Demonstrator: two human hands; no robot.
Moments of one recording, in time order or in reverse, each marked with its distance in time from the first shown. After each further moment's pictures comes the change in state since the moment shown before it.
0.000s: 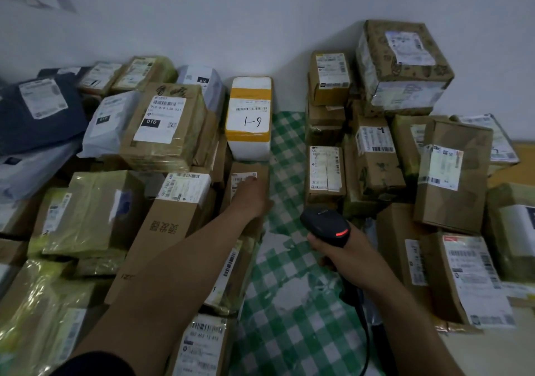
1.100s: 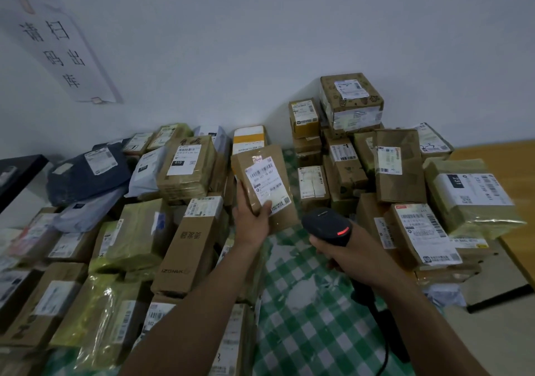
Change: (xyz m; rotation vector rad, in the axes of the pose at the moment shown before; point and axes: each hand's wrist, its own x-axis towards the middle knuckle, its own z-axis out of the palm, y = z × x) left_hand -0.152 0.034 -0.018 -0.928 0.515 0.024; right_hand -0.127 -0.036 -0.019 -0.070 -0.062 -0.302
